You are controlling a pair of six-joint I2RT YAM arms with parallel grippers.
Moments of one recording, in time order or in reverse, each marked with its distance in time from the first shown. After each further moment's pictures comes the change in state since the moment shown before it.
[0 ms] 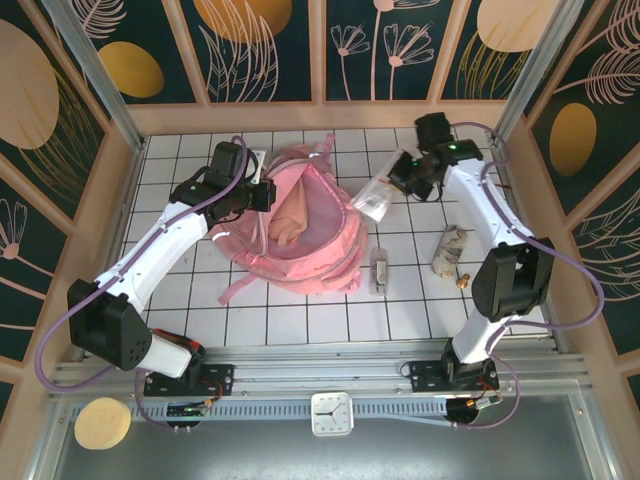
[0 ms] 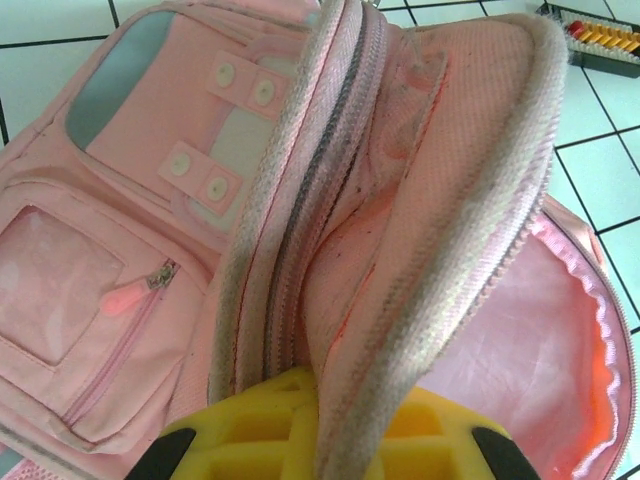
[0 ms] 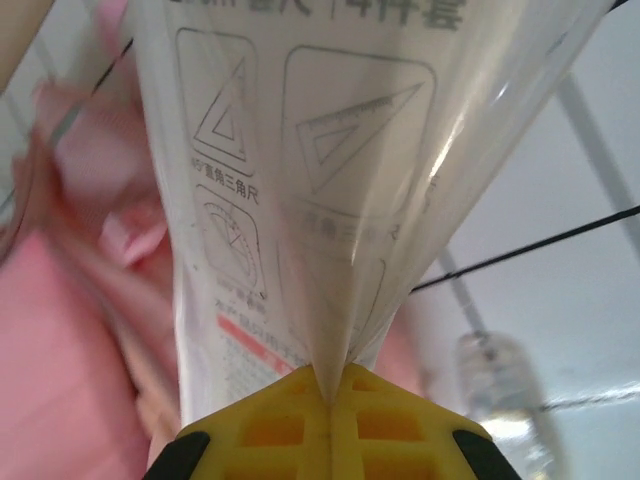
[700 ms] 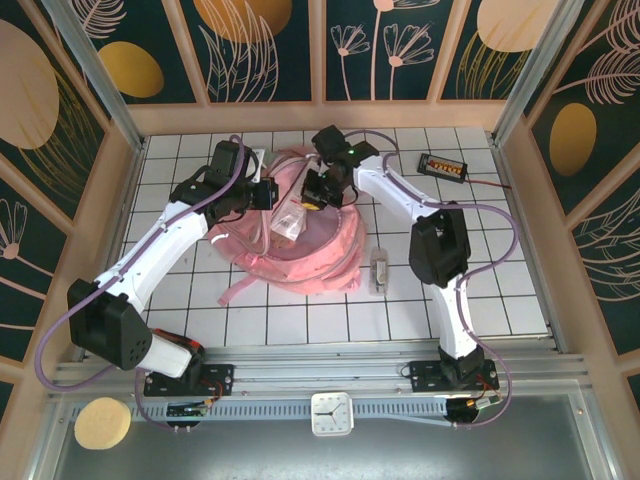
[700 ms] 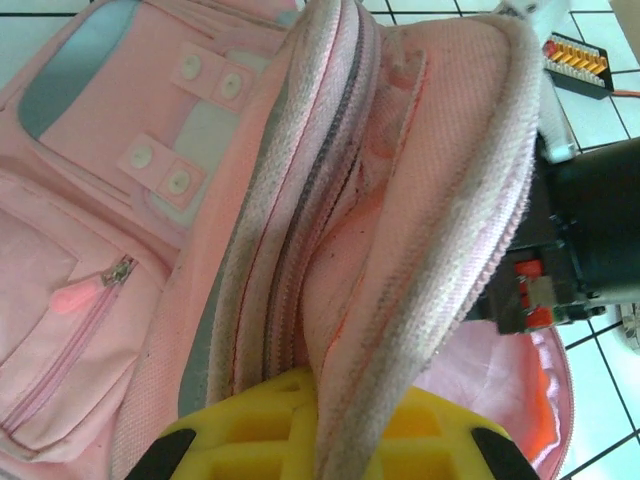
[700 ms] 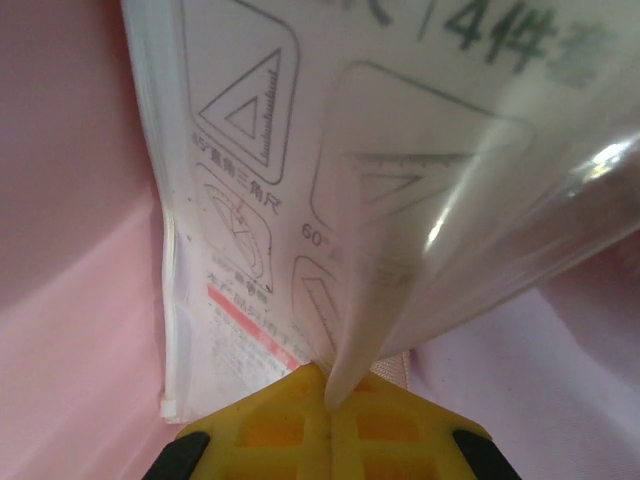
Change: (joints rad) left arm -0.008 0.001 0.011 -0.004 0.035 -0.082; right arm 0.338 0.467 0.369 0.023 -0.155 0.050
